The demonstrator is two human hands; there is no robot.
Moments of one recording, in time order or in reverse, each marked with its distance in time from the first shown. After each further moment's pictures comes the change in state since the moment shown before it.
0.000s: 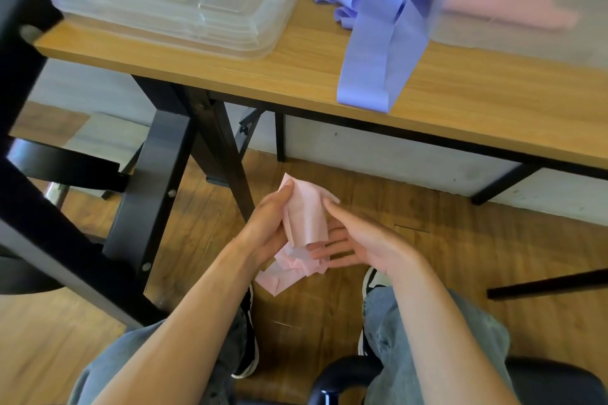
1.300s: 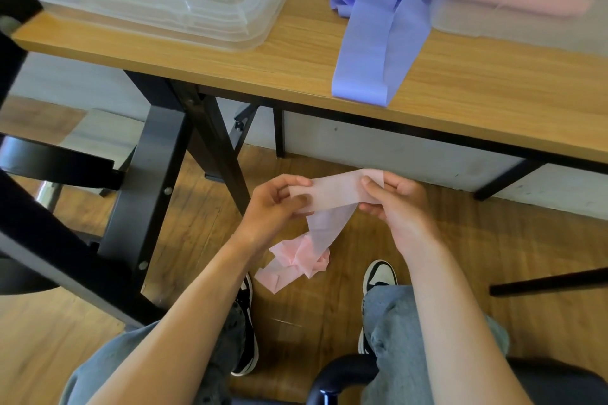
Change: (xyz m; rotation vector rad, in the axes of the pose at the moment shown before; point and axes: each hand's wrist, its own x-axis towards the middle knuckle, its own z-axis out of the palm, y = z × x) left_hand 0.000 0.000 0.005 0.447 0.011 0.444; right_hand 0.003 -0.003 -0.038 0.257 0.585 -0.419
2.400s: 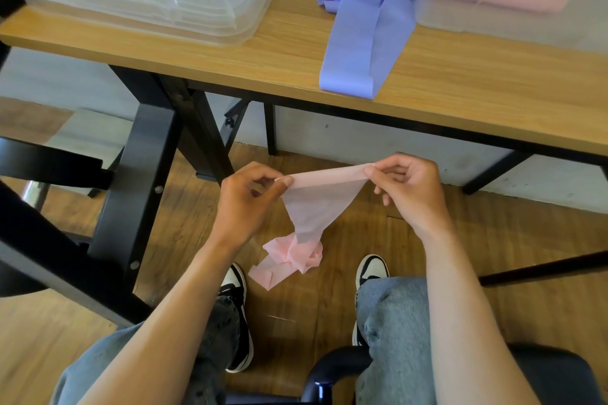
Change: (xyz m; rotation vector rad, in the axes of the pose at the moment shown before) left_hand -0.002 0.003 -0.019 0.476 0.207 0.385; right_hand -0.001 -0.018 -0.031 -0.318 -0.039 -0.387
